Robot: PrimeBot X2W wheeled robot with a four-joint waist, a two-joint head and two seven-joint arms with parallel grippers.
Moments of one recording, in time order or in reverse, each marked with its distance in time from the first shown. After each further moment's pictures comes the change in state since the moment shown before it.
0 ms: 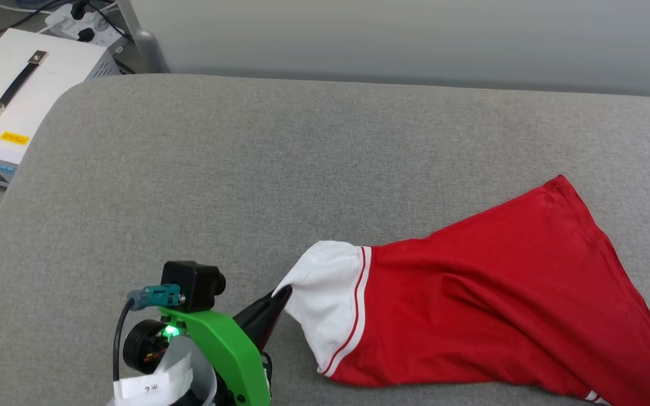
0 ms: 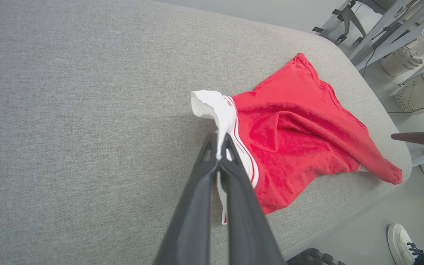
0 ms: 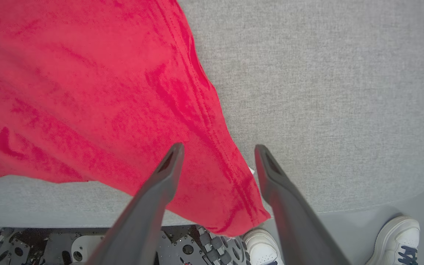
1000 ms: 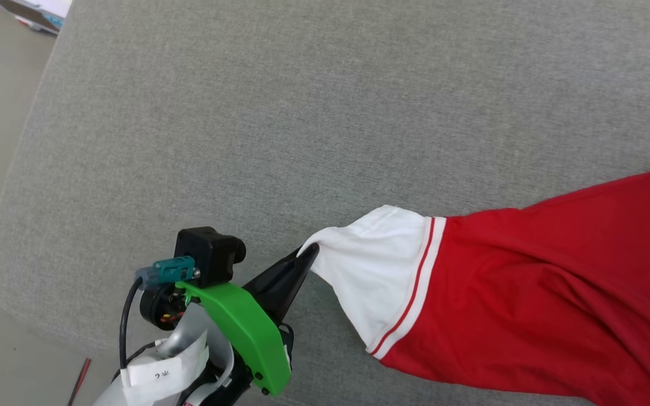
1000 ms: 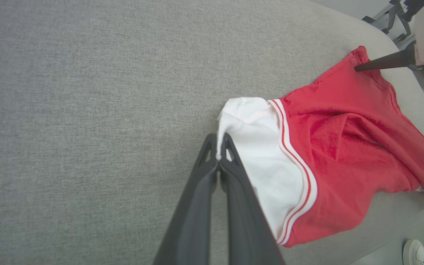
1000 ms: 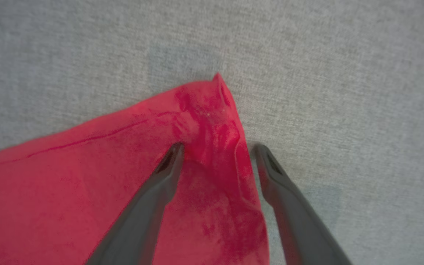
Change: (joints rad) left arm -0.111 -0.030 -0.029 -0.040 0.042 -0.049 -0.035; right arm -0.589 -0.174 0.202 0.318 -0.073 0.000 0.031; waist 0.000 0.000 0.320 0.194
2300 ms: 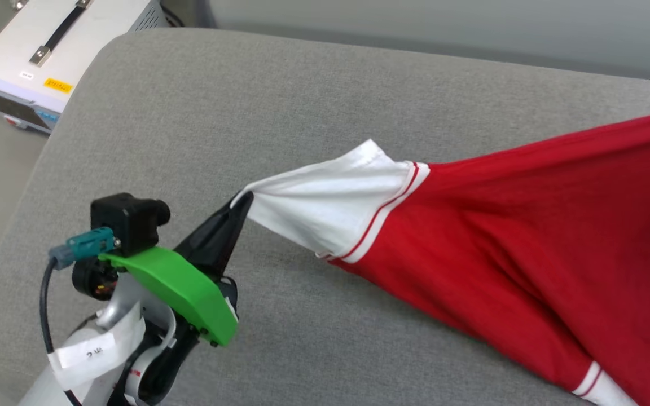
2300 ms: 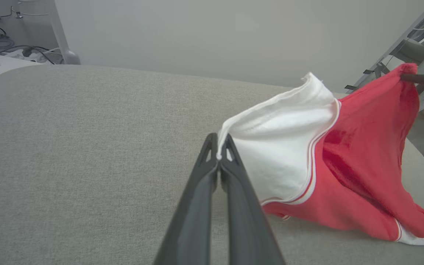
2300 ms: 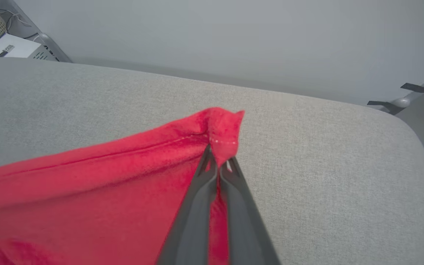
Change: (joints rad) left arm -0.025 0.053 0.128 0.014 -0.013 0.033 -0.073; right arm 0.024 -0.043 0.021 -0.017 0.189 0.000 -0.442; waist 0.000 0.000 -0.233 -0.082
